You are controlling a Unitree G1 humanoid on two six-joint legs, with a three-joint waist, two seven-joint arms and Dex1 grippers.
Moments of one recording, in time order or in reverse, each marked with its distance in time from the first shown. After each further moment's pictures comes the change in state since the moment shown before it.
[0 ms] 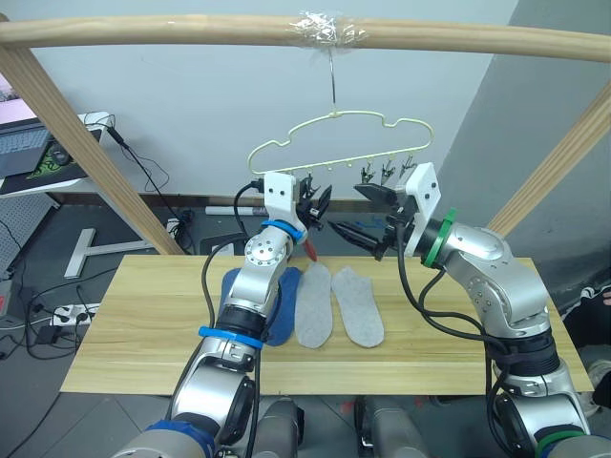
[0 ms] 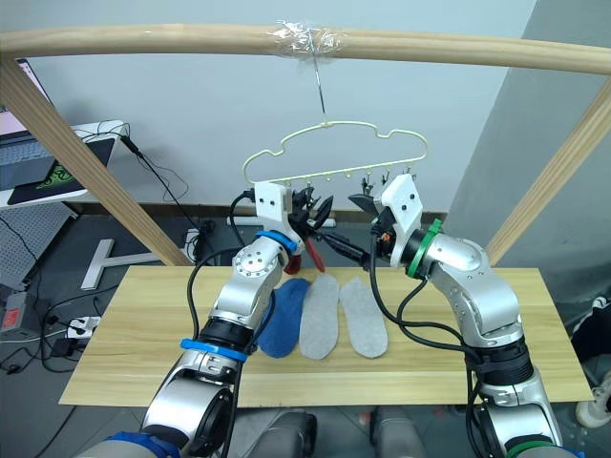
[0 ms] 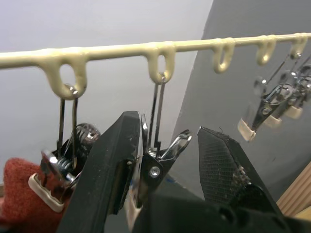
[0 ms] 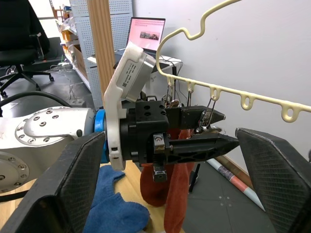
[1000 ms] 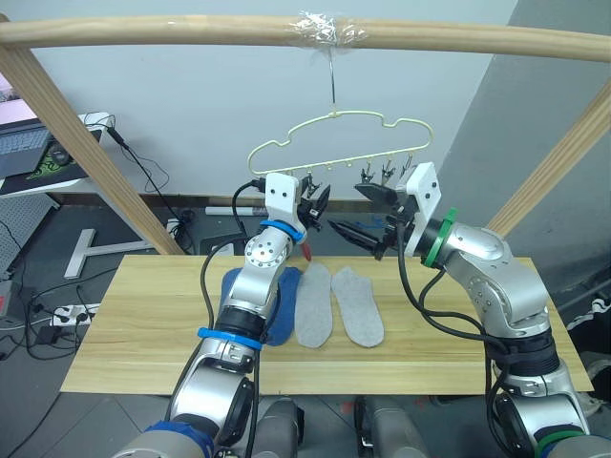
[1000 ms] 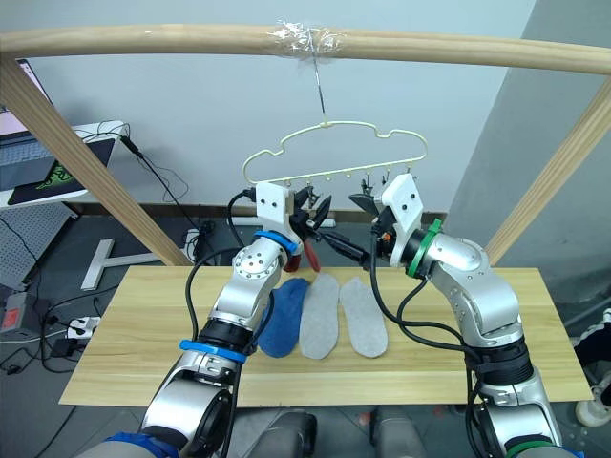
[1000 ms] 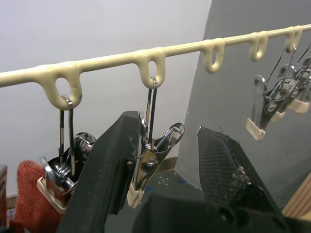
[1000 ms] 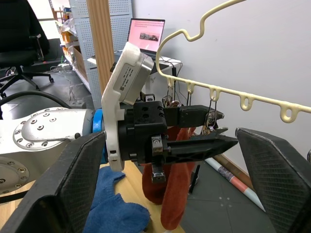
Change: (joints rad) left arm 0.007 0.007 0.000 -0.002 0.056 -0.023 0.009; right arm 0.000 0.001 -0.002 0.000 0.012 0.002 -0.001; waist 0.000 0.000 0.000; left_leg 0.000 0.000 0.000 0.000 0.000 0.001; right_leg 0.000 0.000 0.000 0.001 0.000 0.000
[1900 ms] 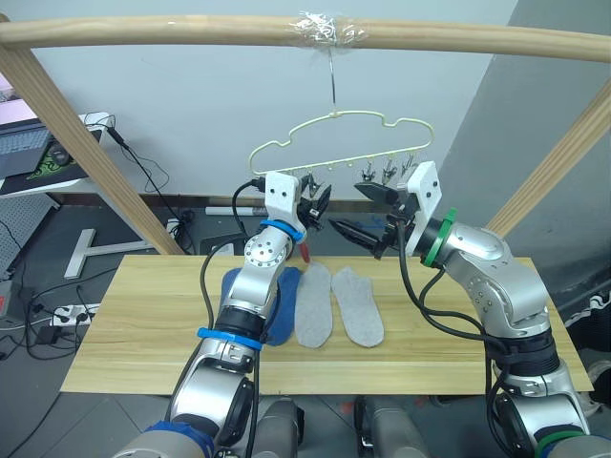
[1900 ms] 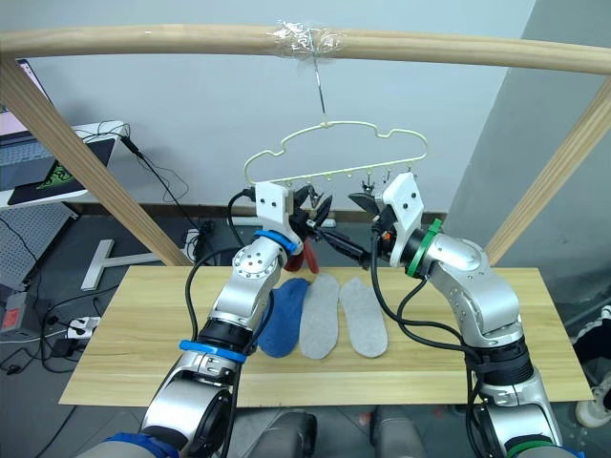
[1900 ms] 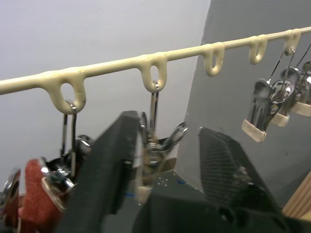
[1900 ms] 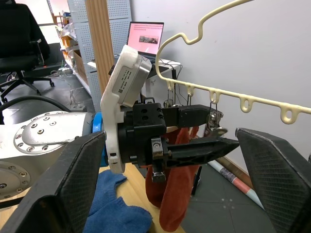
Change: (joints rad) left arm 0.001 0.000 0.002 -0.005 0.001 0.001 0.001; right arm 0.000 -0.001 0.000 0.000 0.017 0.001 -0.019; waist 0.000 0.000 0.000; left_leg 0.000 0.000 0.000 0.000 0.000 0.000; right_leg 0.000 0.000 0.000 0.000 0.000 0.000
